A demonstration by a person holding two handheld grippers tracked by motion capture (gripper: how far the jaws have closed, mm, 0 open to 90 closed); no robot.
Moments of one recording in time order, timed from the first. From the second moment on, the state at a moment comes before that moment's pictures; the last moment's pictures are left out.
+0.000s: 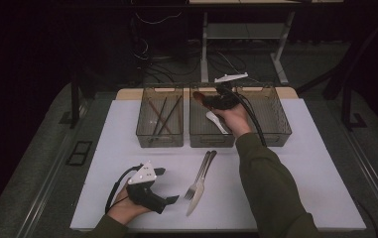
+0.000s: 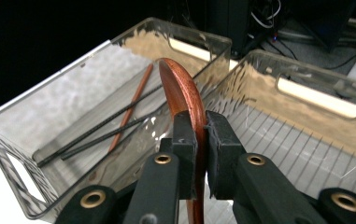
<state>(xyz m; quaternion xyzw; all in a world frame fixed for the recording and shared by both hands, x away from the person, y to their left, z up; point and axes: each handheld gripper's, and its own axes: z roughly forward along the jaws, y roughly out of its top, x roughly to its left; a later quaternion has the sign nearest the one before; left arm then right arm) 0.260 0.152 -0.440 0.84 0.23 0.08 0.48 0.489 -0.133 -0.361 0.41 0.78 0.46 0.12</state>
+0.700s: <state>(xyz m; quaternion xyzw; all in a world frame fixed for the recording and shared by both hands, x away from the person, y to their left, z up) 0.260 0.151 -0.441 0.84 0.23 0.08 0.48 0.480 -0.140 -0.364 0.41 0.81 0.40 0.11</state>
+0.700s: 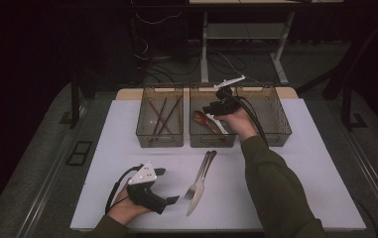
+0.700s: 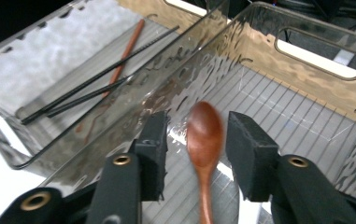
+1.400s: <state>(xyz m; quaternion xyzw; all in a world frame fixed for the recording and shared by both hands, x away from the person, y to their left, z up) 0.259 0.152 -0.440 0.84 0.24 0.08 0.48 0.425 -0.180 -0.349 0.39 0.78 0.48 0.09</state>
